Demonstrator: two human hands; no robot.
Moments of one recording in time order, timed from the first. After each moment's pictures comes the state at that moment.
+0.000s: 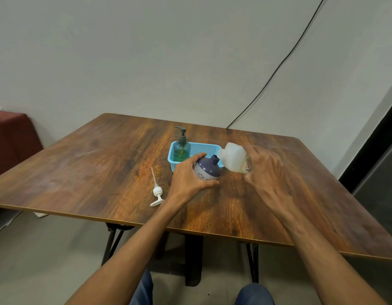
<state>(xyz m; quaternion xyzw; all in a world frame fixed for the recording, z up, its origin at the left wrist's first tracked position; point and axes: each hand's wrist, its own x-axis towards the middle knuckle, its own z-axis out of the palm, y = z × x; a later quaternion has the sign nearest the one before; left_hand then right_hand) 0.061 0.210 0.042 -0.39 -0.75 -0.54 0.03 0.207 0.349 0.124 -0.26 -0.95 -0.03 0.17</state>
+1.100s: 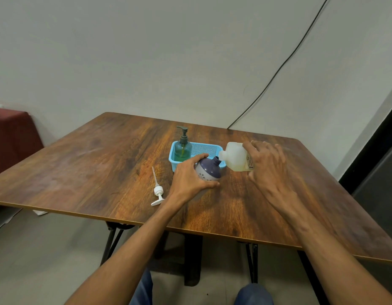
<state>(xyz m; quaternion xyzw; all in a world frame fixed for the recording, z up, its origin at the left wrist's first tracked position) 0.061 0.207 0.044 -0.40 -0.75 -0.52 0.03 0.201 0.367 0.117 -0.24 -0.94 -0.13 0.21</state>
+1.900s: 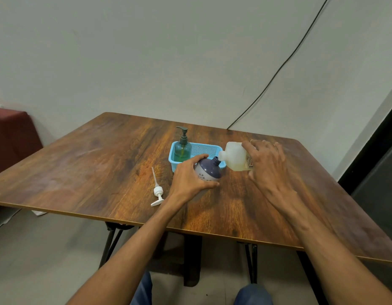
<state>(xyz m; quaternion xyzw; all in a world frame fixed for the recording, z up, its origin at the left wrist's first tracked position) 0.060 0.208 0.044 -0.40 -0.75 -0.52 0.03 0.199 0.368 0.114 -0.23 -0.93 -0.14 0.25</state>
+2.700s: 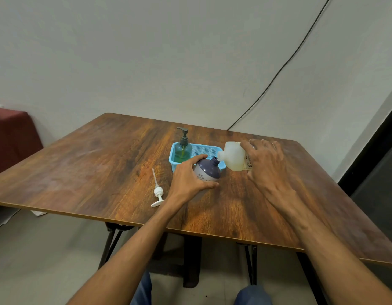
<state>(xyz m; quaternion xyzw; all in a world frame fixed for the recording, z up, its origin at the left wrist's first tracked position) 0.059 0.206 0.043 -0.40 -0.75 -0.53 0.03 0.194 0.371 0.115 -0.21 -0.93 -0.16 0.26</state>
